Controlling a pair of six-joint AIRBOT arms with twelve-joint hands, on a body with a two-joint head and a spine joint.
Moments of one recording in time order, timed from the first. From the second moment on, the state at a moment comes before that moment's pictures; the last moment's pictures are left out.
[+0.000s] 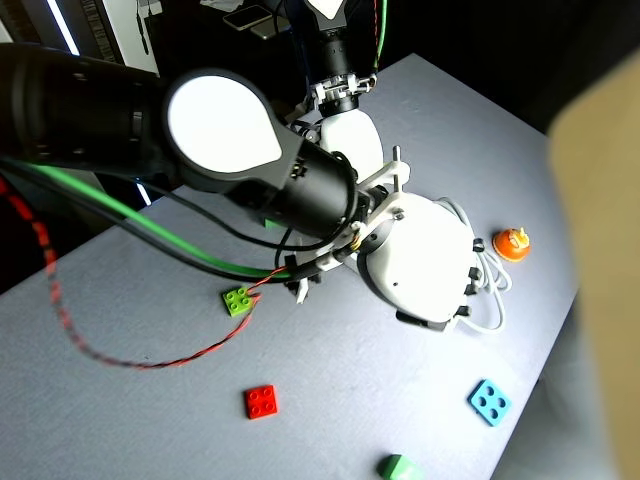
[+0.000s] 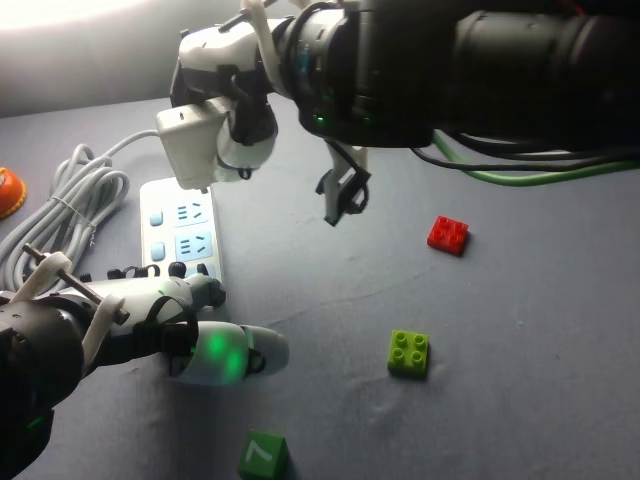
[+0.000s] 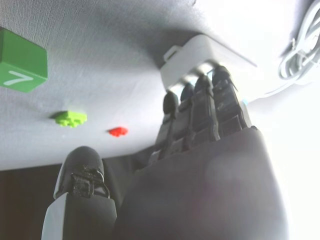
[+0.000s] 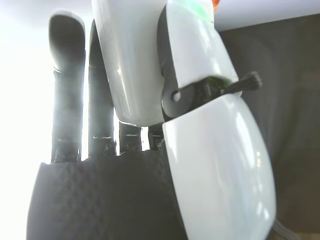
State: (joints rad) left arm 0.45 -0.90 0.68 1.28 0.68 -0.85; right arm -0.05 -1.76 1.60 -1.03 -0.33 0.34
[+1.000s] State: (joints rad) left arm 0.45 -0.90 0.68 1.29 0.68 -0.86; right arm -0.11 -1.94 1.81 -0.99 -0.27 0.37
